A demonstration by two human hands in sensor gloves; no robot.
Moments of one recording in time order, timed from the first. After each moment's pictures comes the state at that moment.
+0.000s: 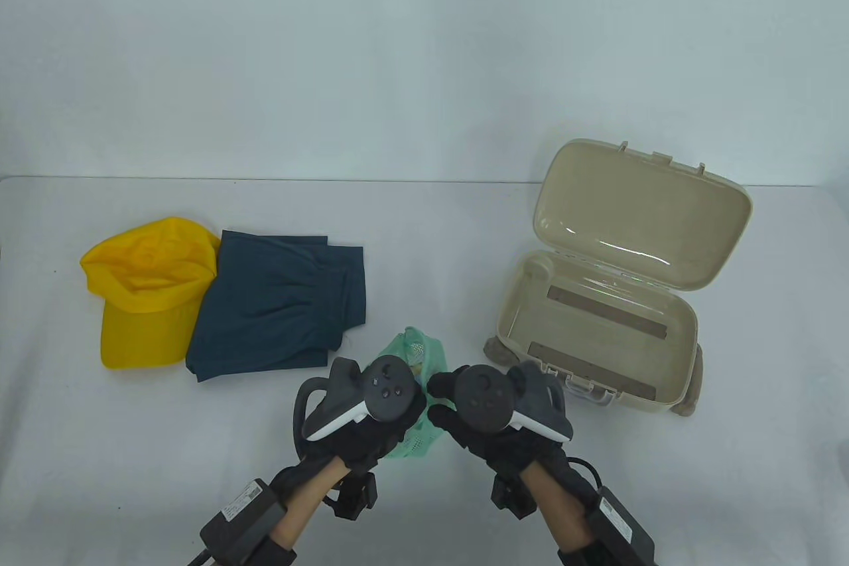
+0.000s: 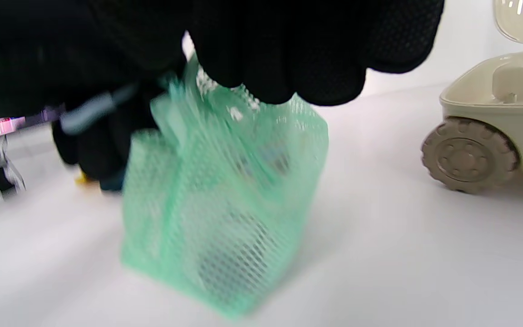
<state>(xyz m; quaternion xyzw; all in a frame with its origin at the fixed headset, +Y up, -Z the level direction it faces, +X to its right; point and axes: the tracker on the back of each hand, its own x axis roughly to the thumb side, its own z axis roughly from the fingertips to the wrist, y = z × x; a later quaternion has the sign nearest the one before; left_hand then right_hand) -0.092 -0.667 -0.303 -0.12 -0.15 0.14 0.97 0.074 -0.661 -0.297 0.25 0.07 0.96 0.09</state>
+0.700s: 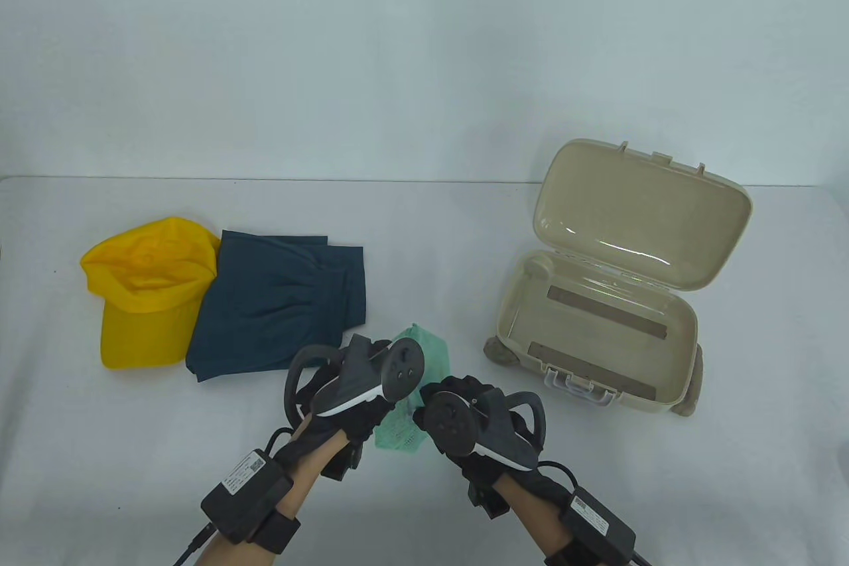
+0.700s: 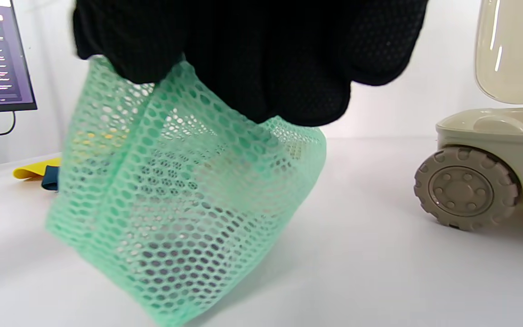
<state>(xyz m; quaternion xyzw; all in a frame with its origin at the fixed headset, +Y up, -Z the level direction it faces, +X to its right) -0.089 -0.640 -0.335 -0.02 -0.12 -0.02 0.99 0.052 -0.675 -0.287 0.21 -0.03 0.97 0.06</state>
